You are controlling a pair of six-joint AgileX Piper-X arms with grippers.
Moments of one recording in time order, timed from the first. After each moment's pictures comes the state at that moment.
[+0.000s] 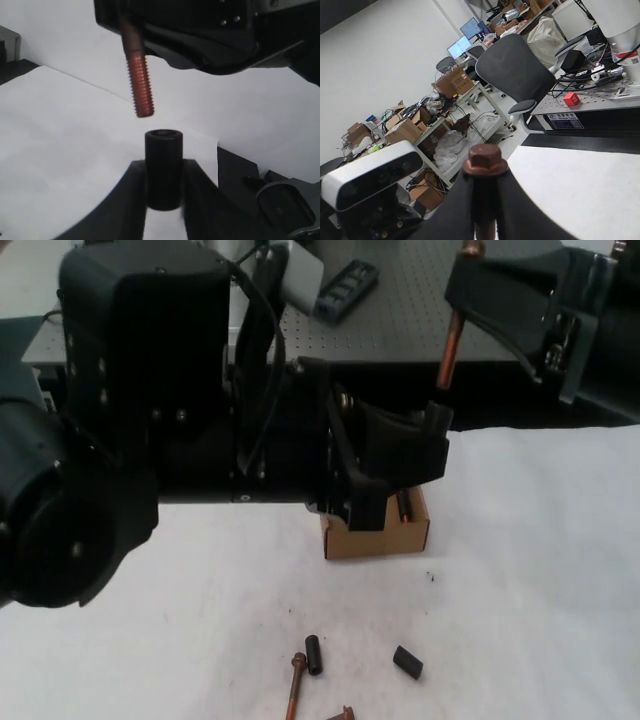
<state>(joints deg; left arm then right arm) -40.2 70.4 -50.9 -2.4 39.8 -13.1 12.6 53.3 -42.8 -4.9 -30.2 31.1</state>
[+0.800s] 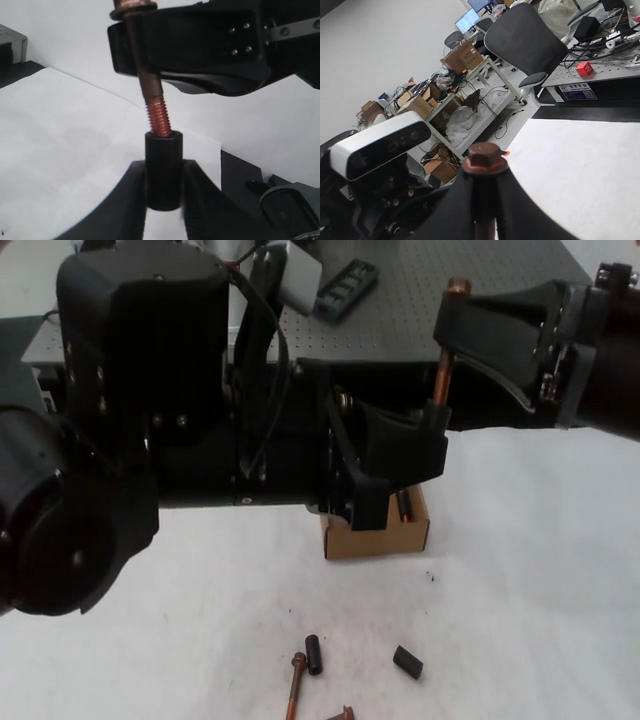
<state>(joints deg) -40.2 70.4 -50.3 -3.6 38.6 -14.0 13.4 53.3 -42.8 -0.9 -34.8 31.1</state>
